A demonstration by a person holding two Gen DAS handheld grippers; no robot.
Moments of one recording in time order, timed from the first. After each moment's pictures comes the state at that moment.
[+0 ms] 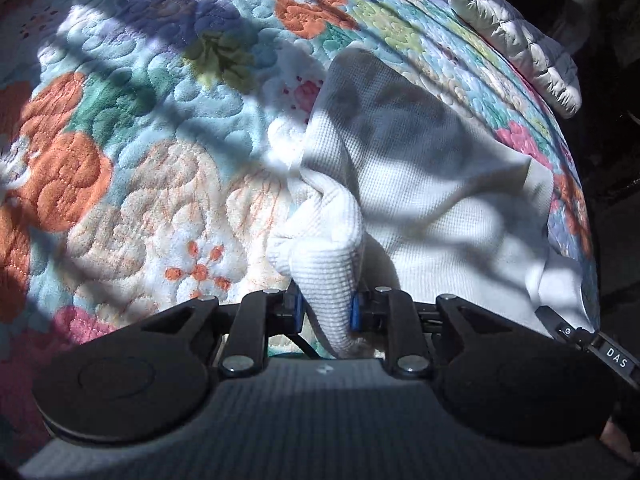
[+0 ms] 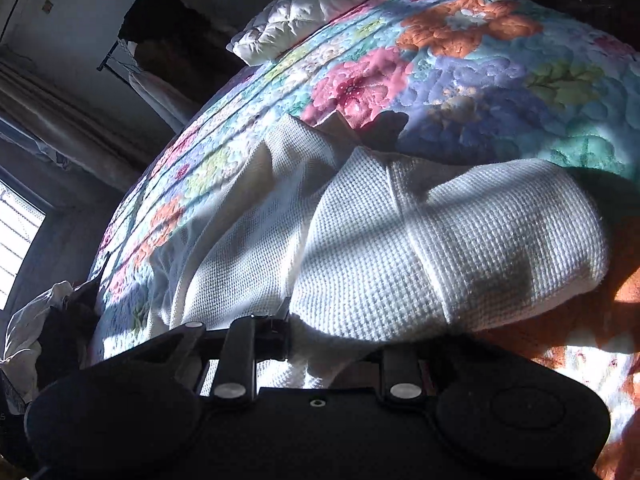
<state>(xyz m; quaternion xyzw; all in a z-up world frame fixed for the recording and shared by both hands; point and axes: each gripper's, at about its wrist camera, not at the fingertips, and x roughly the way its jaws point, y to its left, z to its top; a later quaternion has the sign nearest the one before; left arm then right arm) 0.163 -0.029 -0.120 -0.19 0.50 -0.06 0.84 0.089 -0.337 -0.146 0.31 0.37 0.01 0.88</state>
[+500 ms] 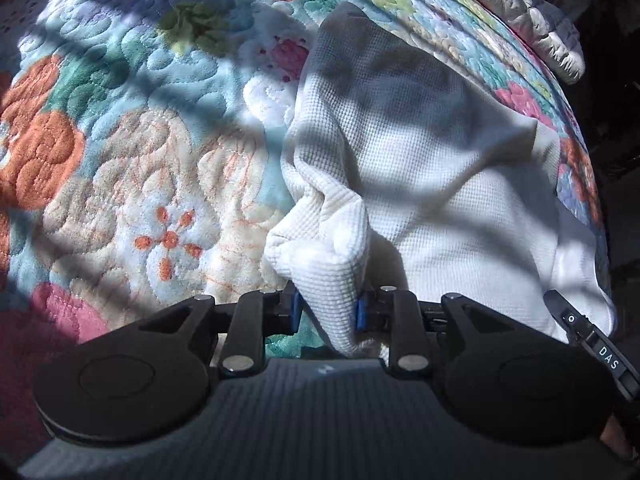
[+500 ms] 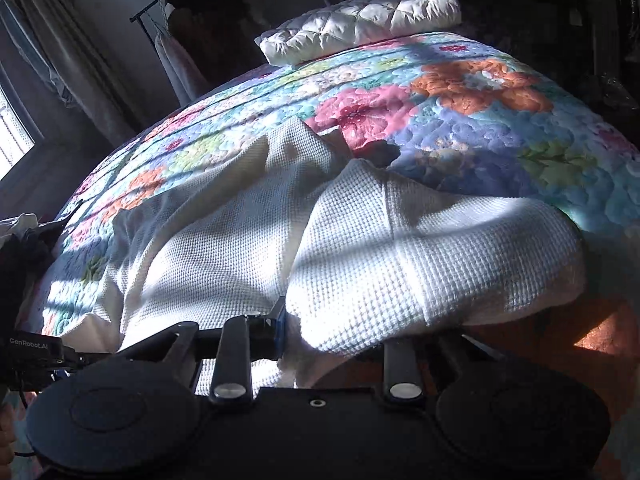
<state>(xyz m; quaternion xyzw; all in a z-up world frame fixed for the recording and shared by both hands) 0.161 -0.046 -0.138 -0.19 0.54 -0.07 0.82 0.081 -0.347 -0.154 0.18 0.37 0.00 0.91</state>
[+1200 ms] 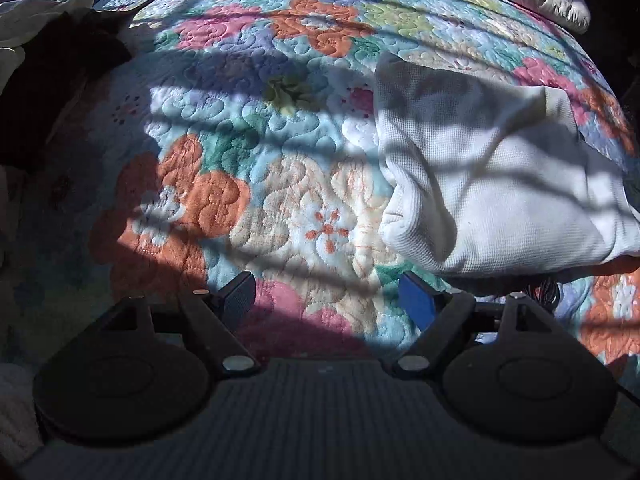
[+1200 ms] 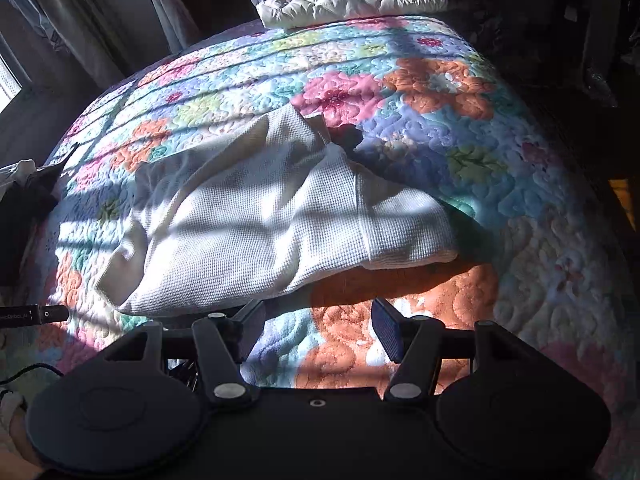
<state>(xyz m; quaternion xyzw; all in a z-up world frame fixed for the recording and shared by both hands) 0.087 0.003 -0.038 -0.03 0.53 -0.03 0.85 0.004 -0.359 -0.049 0.15 0.48 -0.01 0.86</state>
